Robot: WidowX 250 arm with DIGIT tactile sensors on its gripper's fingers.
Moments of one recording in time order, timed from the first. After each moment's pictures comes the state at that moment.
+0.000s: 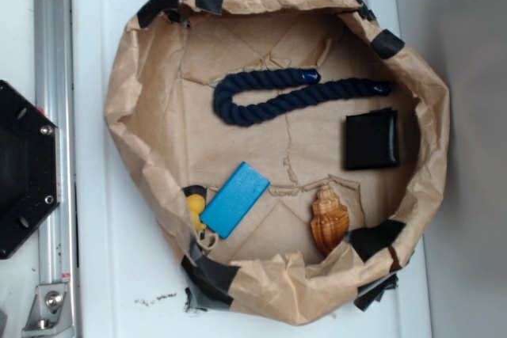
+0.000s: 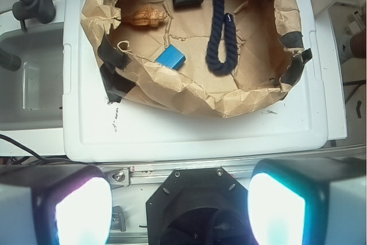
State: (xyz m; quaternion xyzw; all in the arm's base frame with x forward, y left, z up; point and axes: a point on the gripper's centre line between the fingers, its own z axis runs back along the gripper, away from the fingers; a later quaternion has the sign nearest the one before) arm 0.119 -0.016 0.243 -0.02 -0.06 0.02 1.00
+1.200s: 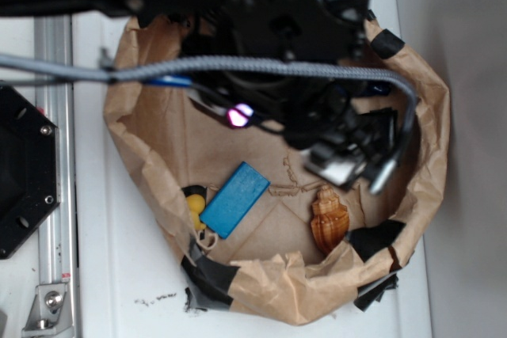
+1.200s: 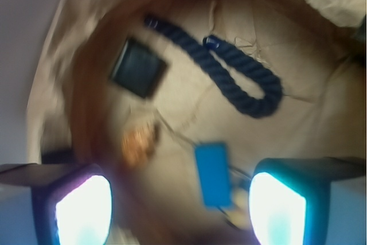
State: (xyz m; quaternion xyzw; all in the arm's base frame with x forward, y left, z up) arm 0.273 0.002 0.139 -0.13 -0.03 0.51 0.85
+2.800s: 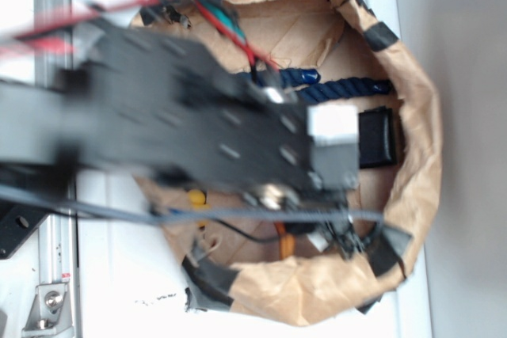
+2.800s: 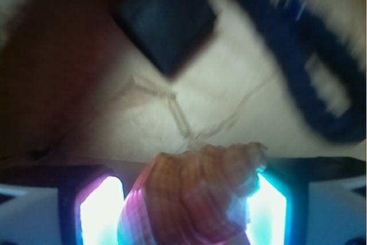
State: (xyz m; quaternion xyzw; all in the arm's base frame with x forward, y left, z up) arm 0.271 -0.035 0.114 -0.07 -0.10 0.29 0.95
